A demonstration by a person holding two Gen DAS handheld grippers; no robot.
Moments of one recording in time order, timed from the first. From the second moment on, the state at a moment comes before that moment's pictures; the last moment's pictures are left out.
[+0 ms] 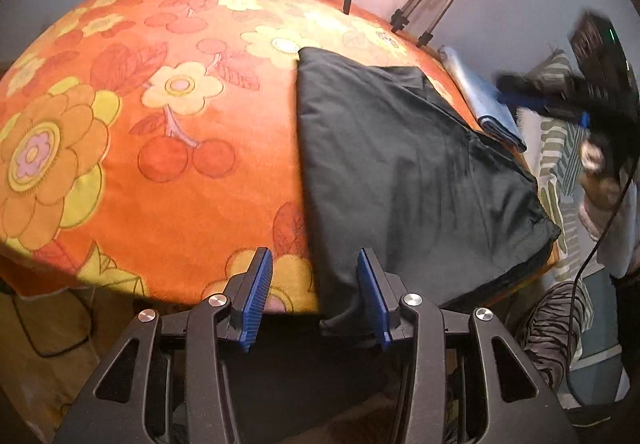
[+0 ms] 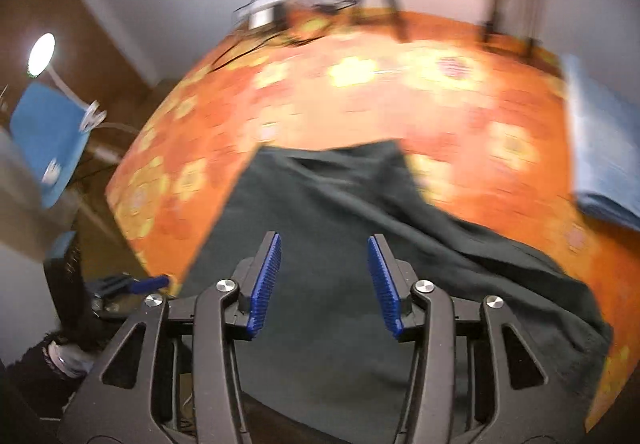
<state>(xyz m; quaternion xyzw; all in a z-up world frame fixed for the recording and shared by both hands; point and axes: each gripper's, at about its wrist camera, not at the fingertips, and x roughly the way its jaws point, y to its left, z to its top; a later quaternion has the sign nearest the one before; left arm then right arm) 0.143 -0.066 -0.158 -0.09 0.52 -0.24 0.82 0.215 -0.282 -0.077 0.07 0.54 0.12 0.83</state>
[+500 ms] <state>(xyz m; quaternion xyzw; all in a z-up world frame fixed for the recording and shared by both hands) 0.142 -0.067 -0.160 -0.12 0.52 -0.27 0.80 0.303 -0.160 -0.149 0.03 0.63 0.09 0.77</state>
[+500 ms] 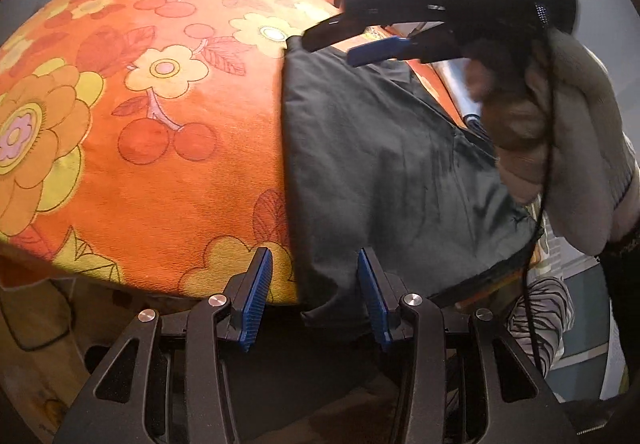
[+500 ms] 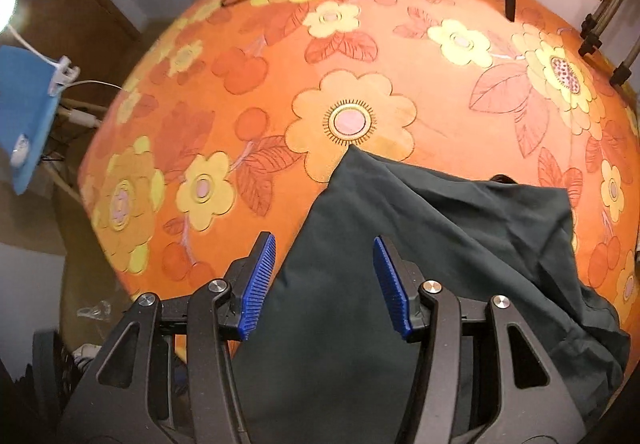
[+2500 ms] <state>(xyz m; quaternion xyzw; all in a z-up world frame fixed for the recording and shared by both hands) 0.150 -0.108 -0.122 -0.12 0.45 -0.31 0.83 0.313 -0.136 -0.141 -0.05 0.65 0.09 0.75</state>
